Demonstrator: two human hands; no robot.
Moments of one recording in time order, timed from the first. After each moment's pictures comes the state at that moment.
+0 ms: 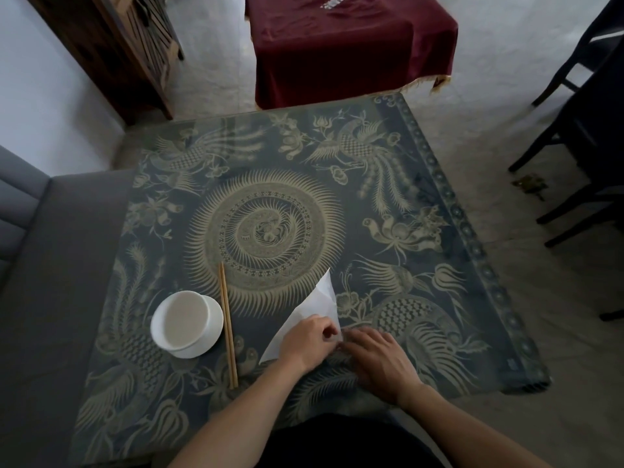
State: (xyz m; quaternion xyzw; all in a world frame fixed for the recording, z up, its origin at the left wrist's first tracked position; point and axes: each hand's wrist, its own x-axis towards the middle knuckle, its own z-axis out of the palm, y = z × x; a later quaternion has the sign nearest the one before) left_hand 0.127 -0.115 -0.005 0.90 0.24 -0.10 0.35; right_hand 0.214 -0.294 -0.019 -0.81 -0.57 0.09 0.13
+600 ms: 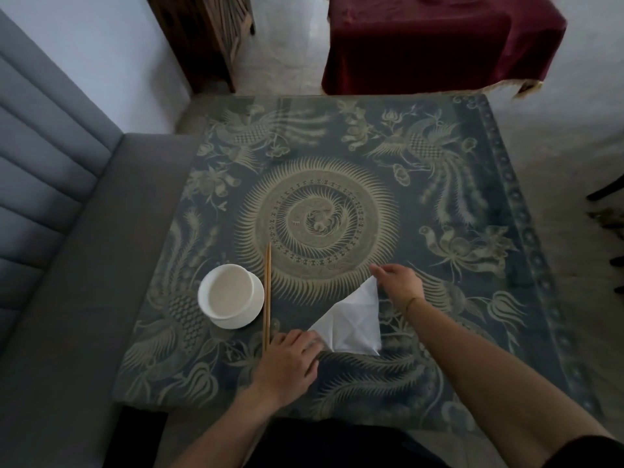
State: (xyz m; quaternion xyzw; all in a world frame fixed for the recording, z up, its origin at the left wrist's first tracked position) left_hand 0.012 -0.089 -0.027 0.98 0.18 -0.01 0.13; right_hand 0.302 -0.146 -0.009 -0.87 -0.13 0.35 0.32
